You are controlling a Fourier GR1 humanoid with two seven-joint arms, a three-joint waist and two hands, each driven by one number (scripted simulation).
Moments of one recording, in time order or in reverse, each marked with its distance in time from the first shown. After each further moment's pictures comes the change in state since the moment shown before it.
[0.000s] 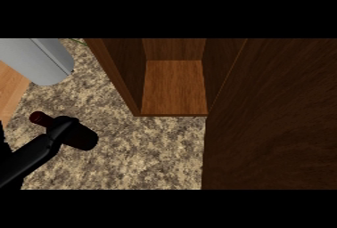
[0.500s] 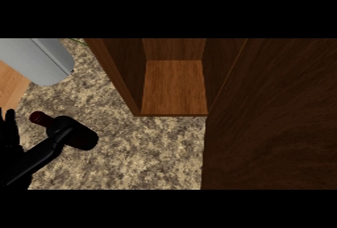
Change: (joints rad) left arm 0.126 -0.030 0.093 0.127 0.303 -0.079 -0.273; right arm -0.034 -0.011 -0.032 0.002 0.005 0.006 0.020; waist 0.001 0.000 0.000
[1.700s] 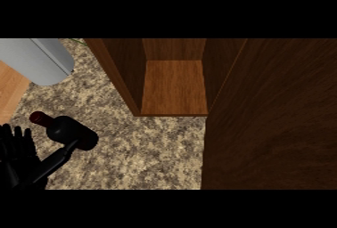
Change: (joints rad) left arm 0.102 -0.037 0.155 0.394 0.325 -0.178 -0.517; right arm -0.031 0.006 -0.037 -0.001 0.001 0.016 0.039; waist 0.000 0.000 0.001
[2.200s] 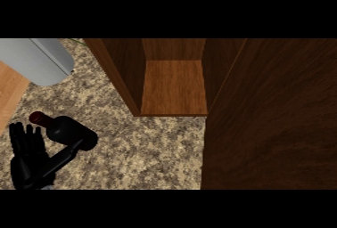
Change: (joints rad) left arm -0.057 0.005 0.048 0.188 0.071 -0.094 -0.132; right arm -0.045 0.004 -0.008 -0.002 -0.001 -0.017 0.047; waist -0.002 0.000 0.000
